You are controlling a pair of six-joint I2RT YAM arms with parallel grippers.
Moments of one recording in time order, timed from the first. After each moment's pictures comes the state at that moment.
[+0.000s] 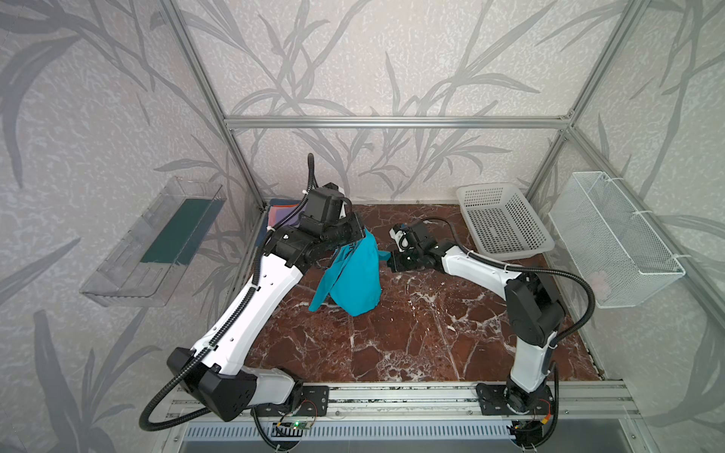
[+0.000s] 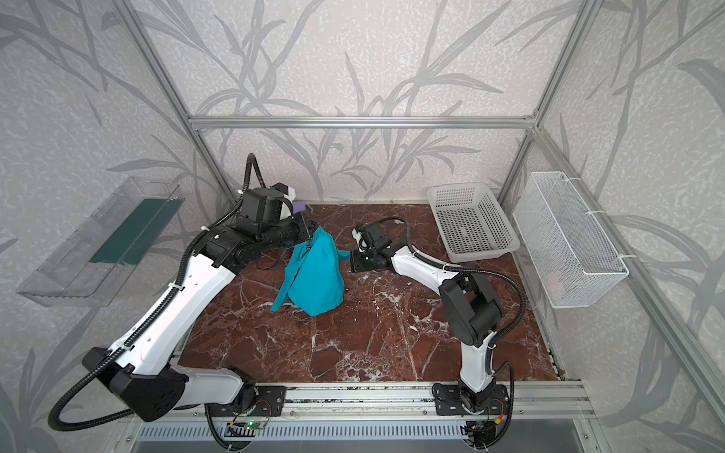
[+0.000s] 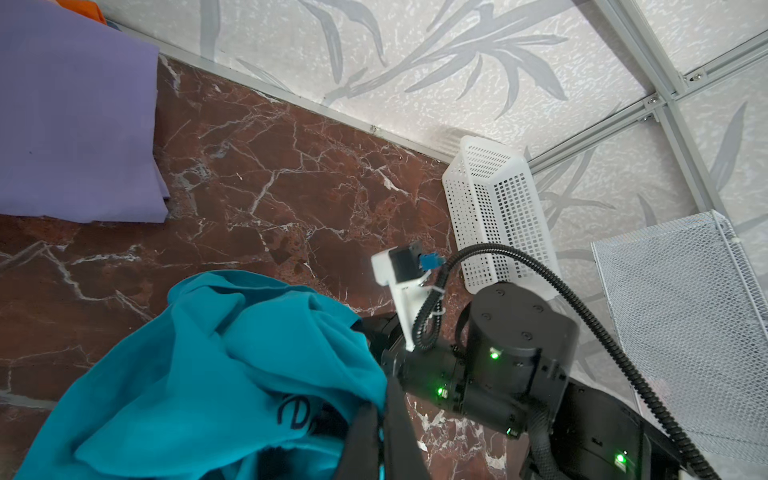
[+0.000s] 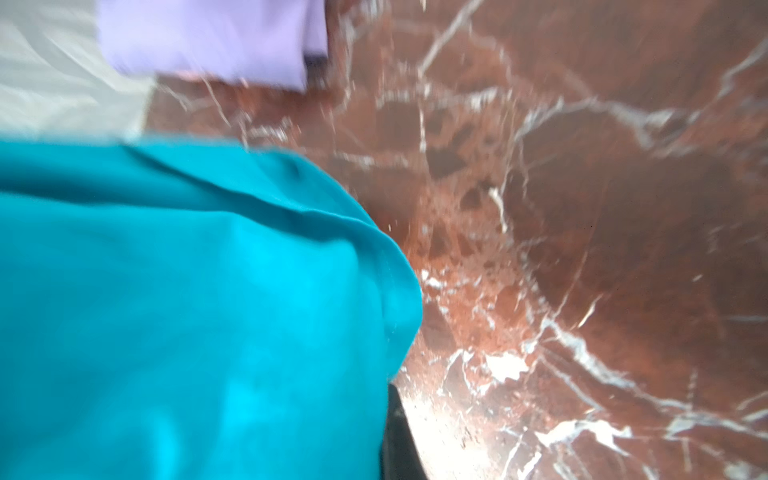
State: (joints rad) left arm -0.46 1.35 1.56 -0.80 0.08 -0.71; right arm 0.61 1.87 1.39 -0.35 -0.28 0.45
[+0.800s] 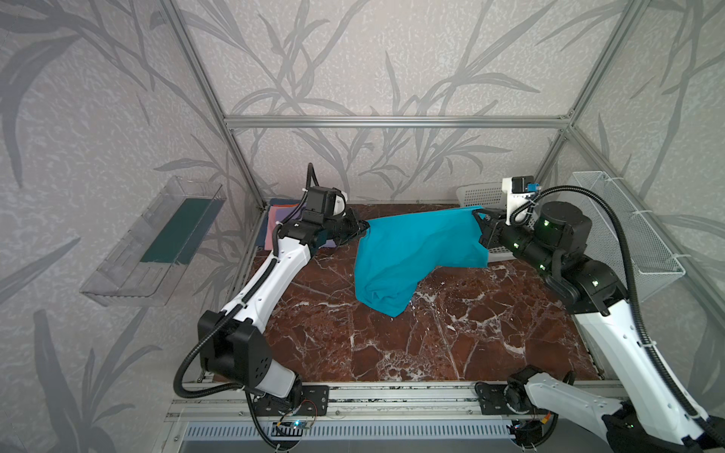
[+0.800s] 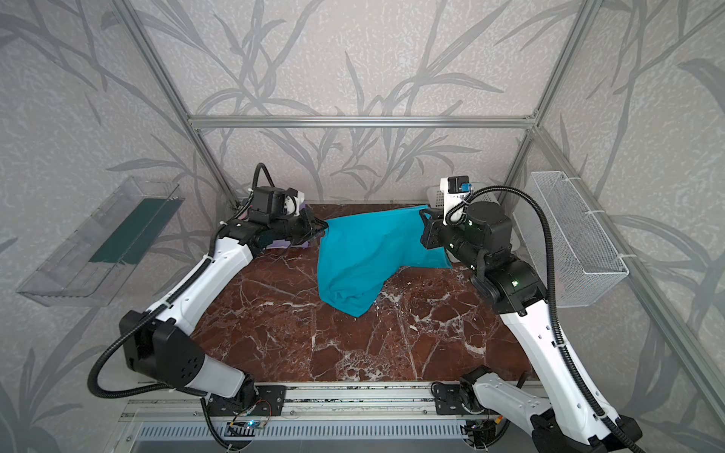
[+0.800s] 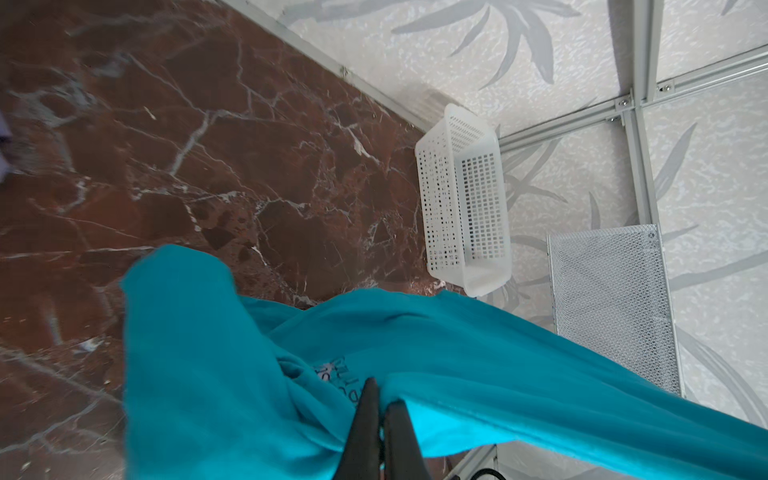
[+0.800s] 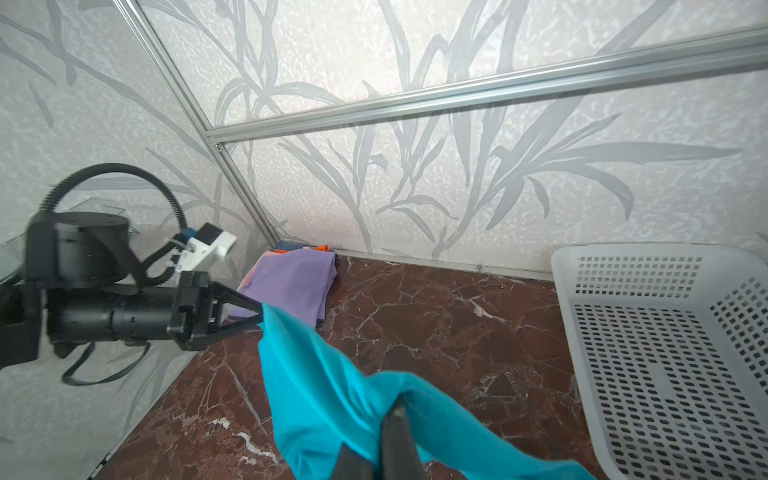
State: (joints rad) left arm -0.29 1.56 1.45 -0.55 0.46 -0.78; right arm 0.42 1.06 1.43 -0.60 -0.06 0.28
